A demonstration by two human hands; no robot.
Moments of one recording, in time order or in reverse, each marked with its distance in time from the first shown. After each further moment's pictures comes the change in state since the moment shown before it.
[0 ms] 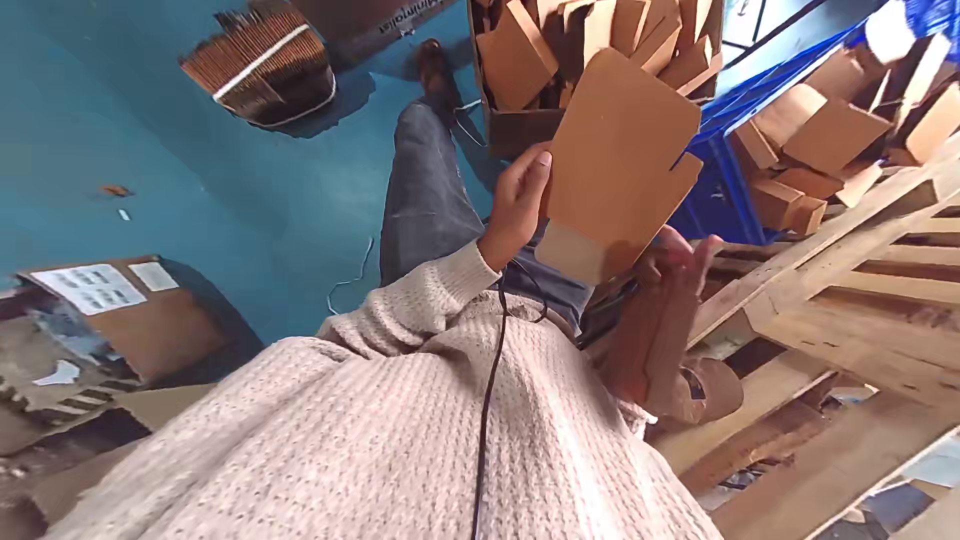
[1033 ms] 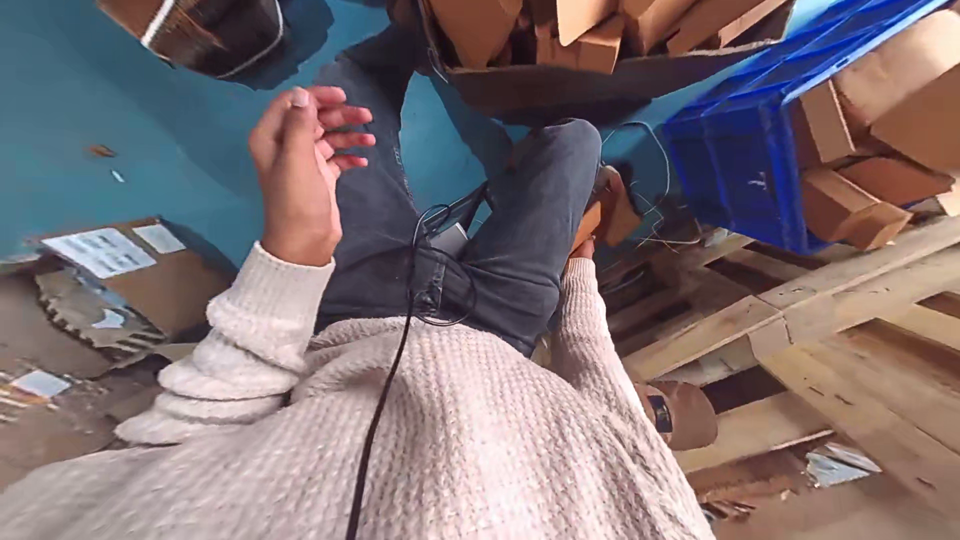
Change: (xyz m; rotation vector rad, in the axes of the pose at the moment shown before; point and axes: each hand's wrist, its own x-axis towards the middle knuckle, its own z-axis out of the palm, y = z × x) left_hand 0.069 -0.013 -0.078 0.407 0.296 -0.313; right_hand 0.136 0.280 -0.033 -0.129 0.578 0.179
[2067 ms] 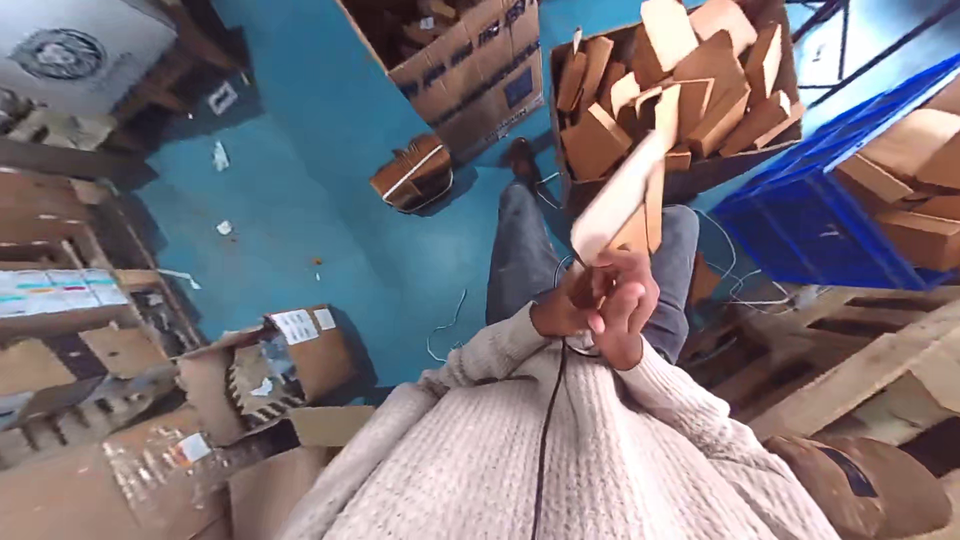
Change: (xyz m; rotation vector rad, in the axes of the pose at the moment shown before) left_hand -0.127 -0.019 -0.049 -0.538 -0.596 0.590; right_hand -0.303 -0.270 0.090 0.318 -0.590 -1.112
